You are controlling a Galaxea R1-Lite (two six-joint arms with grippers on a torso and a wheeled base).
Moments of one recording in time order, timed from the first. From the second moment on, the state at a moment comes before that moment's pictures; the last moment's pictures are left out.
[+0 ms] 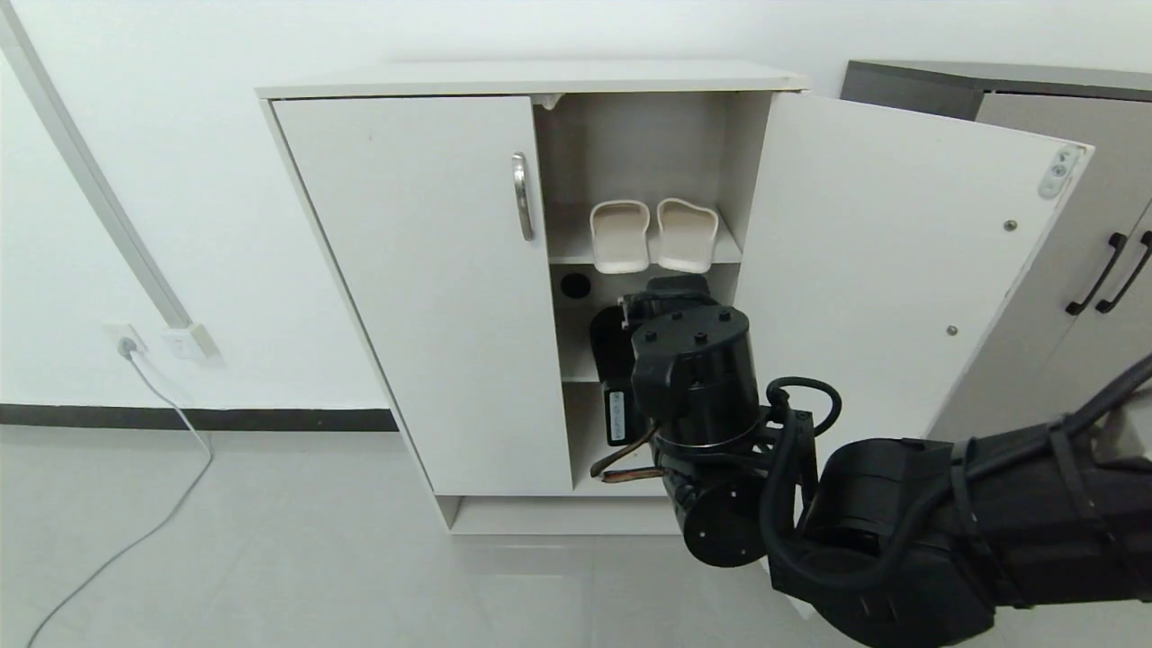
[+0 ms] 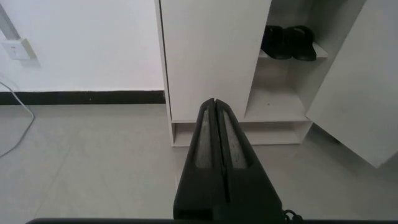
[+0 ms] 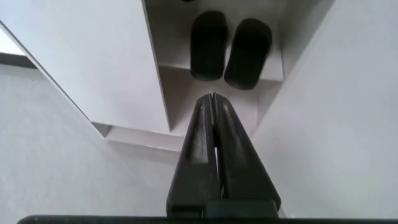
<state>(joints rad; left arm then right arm) 0.00 0.00 0.00 0.00 0.00 -0.01 0.98 1.97 -1.22 -0.55 -0.82 0.18</state>
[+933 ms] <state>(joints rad) 0.00 0.00 0.00 0.00 0.00 -0.01 0.96 2.01 -1.19 -0.58 -0.77 0.17</state>
